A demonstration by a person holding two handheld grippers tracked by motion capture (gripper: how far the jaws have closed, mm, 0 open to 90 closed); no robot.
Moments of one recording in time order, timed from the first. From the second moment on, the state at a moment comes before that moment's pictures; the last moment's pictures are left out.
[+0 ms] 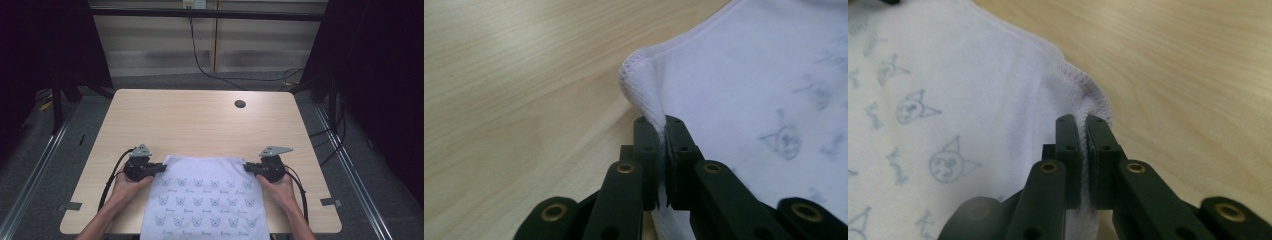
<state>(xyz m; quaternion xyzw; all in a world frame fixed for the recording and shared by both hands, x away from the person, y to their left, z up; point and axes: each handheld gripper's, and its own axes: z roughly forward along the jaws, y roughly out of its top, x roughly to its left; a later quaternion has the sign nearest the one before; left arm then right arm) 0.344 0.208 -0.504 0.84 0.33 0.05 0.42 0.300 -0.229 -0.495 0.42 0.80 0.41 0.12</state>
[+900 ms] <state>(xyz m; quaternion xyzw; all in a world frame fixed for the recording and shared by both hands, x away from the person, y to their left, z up) 0.385 0.199 -0.383 0.79 0.31 0.11 0.53 0.348 -0.251 -0.371 0.42 0.73 0.50 0.19</state>
